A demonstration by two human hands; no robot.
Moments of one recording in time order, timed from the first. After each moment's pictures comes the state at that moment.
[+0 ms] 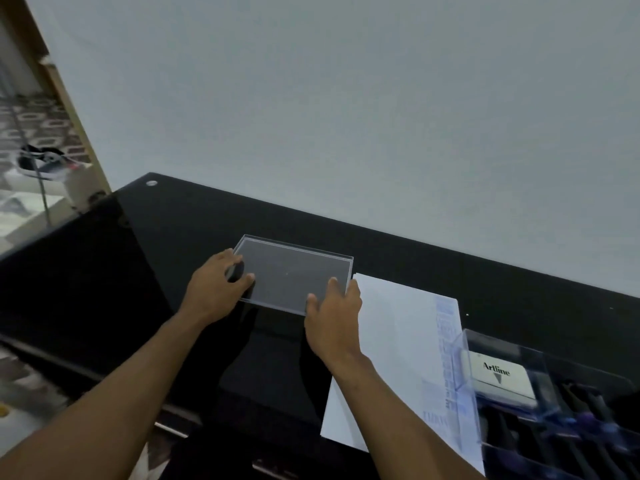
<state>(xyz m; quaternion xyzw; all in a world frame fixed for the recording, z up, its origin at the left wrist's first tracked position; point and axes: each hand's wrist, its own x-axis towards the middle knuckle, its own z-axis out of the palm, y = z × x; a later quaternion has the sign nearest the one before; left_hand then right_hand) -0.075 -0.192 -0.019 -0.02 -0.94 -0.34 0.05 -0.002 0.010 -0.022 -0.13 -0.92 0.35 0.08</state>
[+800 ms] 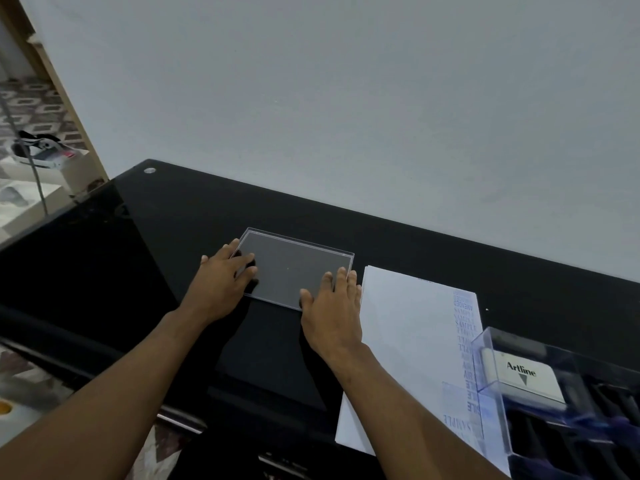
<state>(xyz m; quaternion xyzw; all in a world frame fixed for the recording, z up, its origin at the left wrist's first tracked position) -0.103 -0.205 -0.051 -0.10 -0.96 -0.27 0.03 -0.027 0.001 -0.046 -0.09 -0.97 0.21 0.03</state>
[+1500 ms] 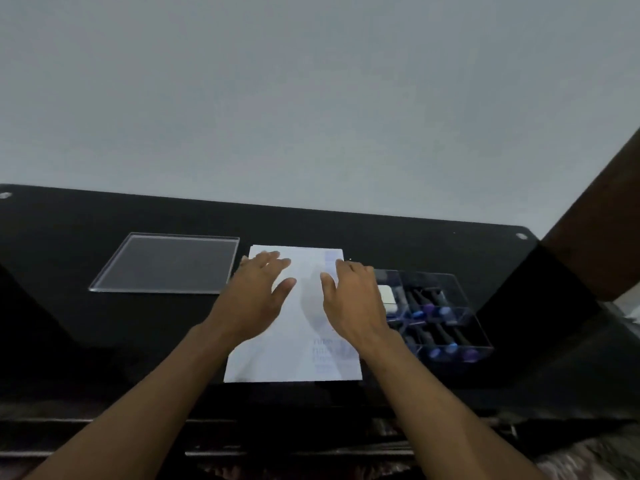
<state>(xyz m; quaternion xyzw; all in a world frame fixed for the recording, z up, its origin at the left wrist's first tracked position) 0.048 0.003 0.010 -0.30 -0.91 -0.28 0.03 0.131 0.170 0.026 -0.19 -0.96 0.15 0.15</state>
